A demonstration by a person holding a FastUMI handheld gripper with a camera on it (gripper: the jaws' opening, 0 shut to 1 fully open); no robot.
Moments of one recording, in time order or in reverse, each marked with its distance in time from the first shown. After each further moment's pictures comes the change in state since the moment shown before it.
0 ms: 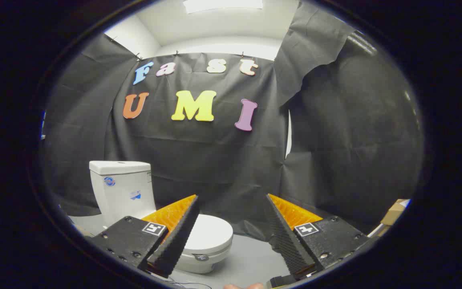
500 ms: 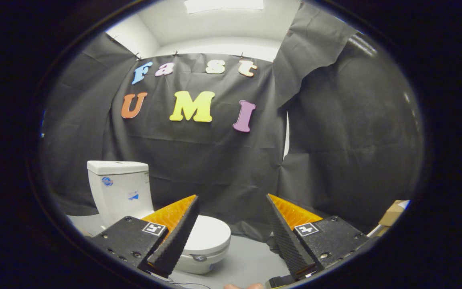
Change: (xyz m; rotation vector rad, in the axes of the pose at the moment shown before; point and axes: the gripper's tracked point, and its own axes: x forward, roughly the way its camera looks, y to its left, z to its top) arm 0.000 0.000 0.003 -0.015 -0.011 -0.012
